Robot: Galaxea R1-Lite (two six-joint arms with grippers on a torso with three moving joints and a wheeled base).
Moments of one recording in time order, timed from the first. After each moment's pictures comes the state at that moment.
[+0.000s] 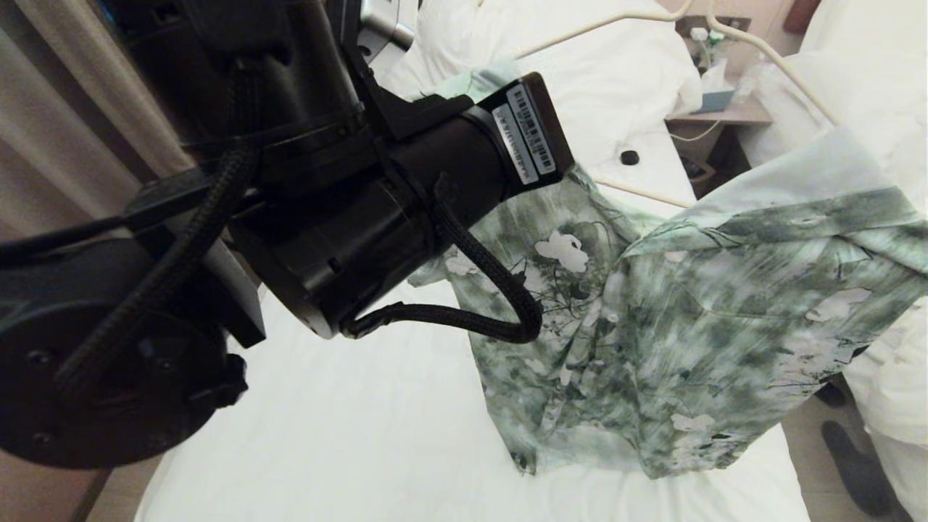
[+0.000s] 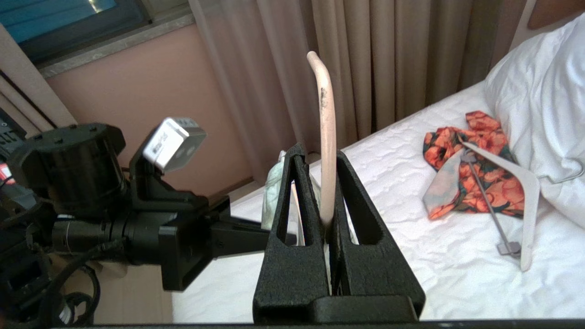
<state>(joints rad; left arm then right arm) -0.99 1.65 -1.23 -0.66 0.31 -0.30 0.45 1.59 -1.98 0.16 0.62 -0.01</state>
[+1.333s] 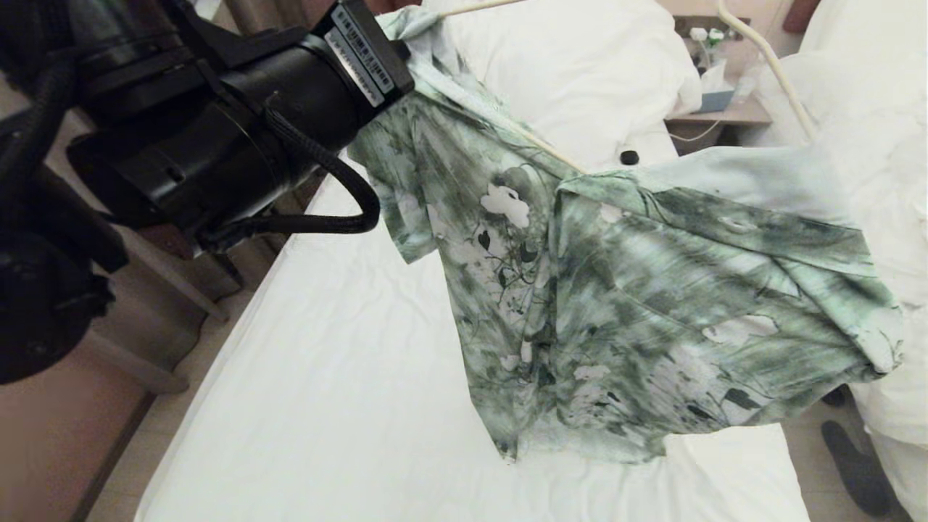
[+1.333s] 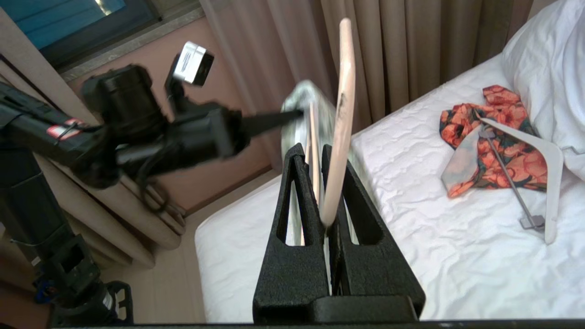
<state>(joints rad) -0.74 1.54 -1.21 -0.66 0.31 -0.30 0.45 1.54 -1.98 0.26 0.62 0.03</state>
